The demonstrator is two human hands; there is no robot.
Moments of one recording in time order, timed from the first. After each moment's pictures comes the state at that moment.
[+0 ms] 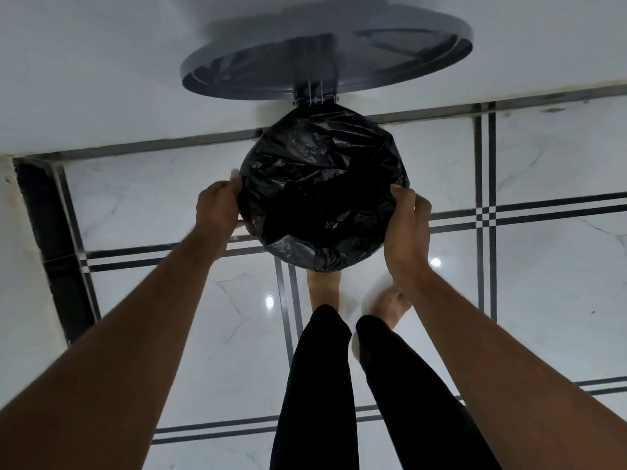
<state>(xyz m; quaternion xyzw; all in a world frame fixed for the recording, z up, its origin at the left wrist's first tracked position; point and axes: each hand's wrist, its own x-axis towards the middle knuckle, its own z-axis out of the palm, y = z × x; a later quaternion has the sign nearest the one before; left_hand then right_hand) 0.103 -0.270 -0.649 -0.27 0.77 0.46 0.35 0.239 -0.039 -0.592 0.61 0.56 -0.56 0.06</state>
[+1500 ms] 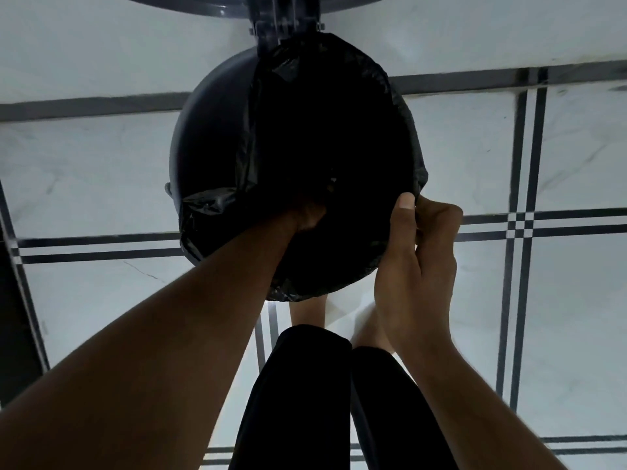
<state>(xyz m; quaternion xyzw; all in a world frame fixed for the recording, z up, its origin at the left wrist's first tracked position) 0.160 -0.140 -0.826 0.04 0.83 0.18 0.52 0.284 -0.037 -0.648 0.50 0.68 -0.54 0.01</state>
